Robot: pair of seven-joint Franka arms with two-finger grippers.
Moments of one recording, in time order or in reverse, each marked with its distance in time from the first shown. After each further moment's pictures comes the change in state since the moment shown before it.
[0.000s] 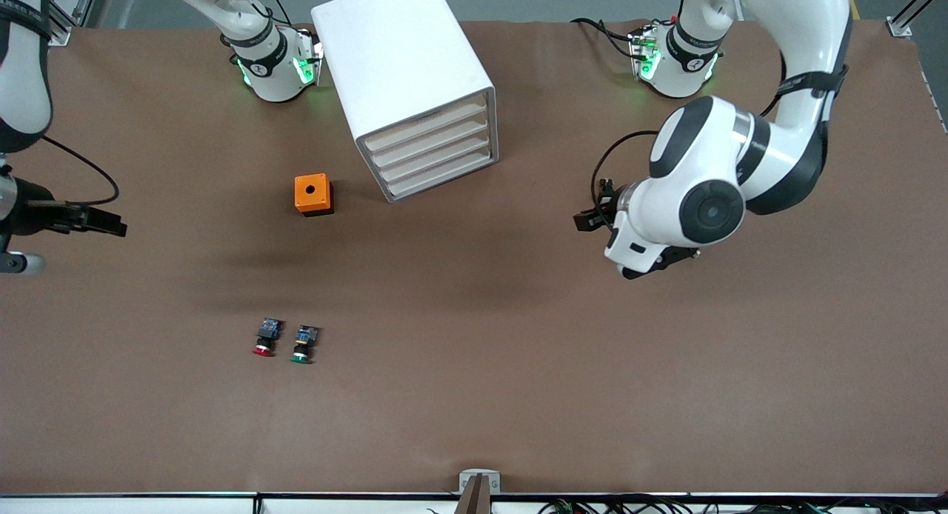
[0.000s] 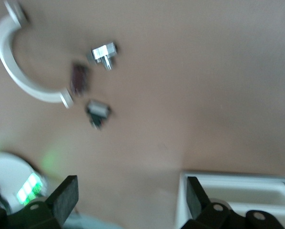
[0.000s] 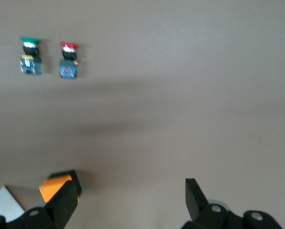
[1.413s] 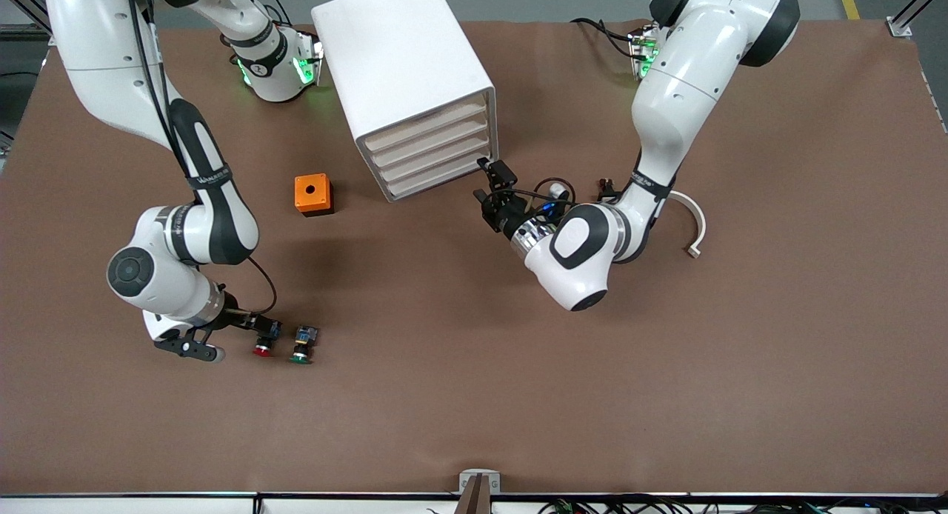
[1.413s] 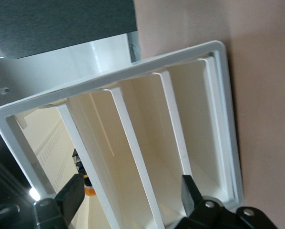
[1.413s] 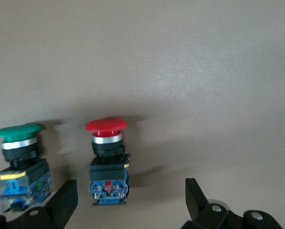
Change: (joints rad) left arm -0.125 0.456 -0.002 0.126 -0.763 -0.088 -1.250; right arm 0.180 0.445 0.009 -0.102 0.067 0.719 0.314
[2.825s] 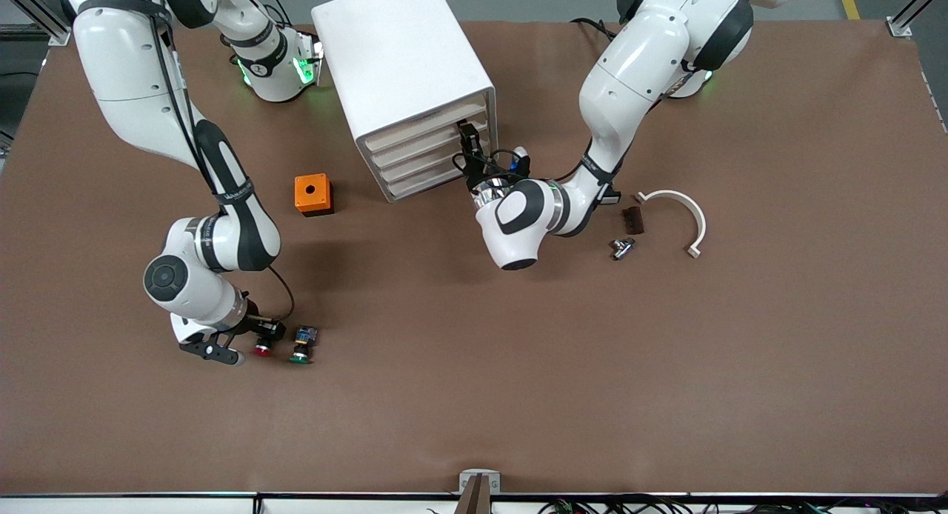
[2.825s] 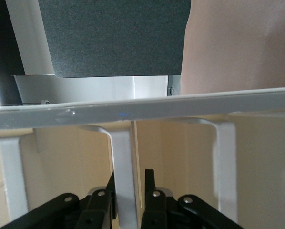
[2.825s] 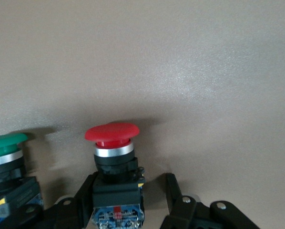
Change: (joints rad) left arm -0.165 0.059 -0.011 -0.040 -0.025 -0.089 -0.156; right arm 0.025 0.074 0.000 0.013 0.000 0.075 0.054
